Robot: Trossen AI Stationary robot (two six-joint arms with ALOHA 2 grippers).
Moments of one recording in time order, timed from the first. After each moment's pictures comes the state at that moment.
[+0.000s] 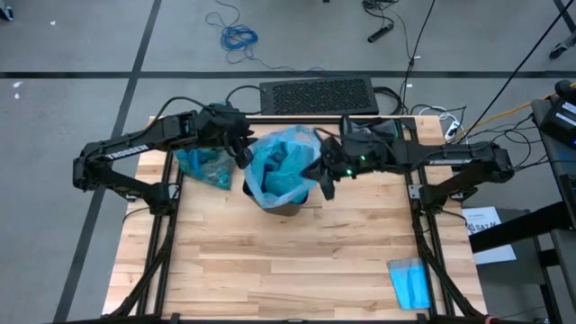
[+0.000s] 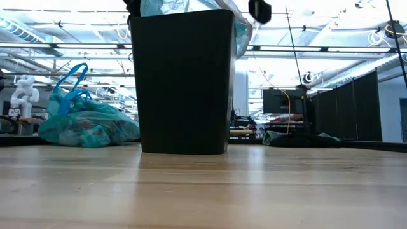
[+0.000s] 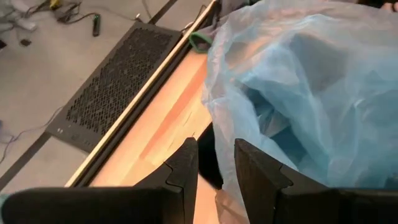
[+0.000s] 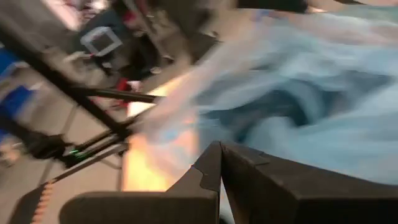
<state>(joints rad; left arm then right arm) 0.29 1.23 1.33 -0.78 -0.17 -0.07 -0.02 1.34 1.26 -0.31 -0.03 0.51</state>
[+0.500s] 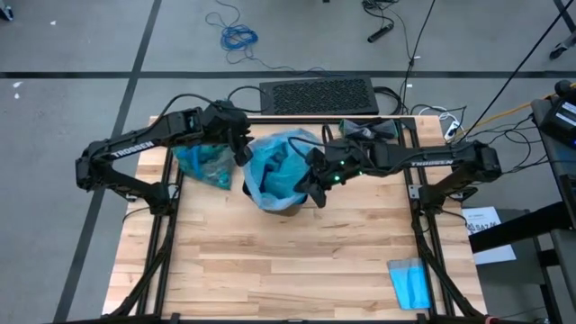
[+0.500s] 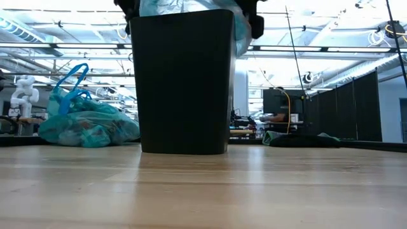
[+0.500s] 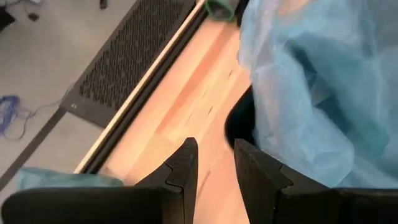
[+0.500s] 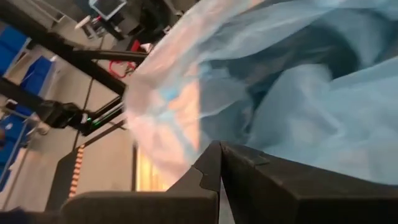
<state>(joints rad) 0.36 1.26 1.33 -0.86 -0.15 -0.03 -0.04 1.45 1.26 -0.32 -0.21 0.57</state>
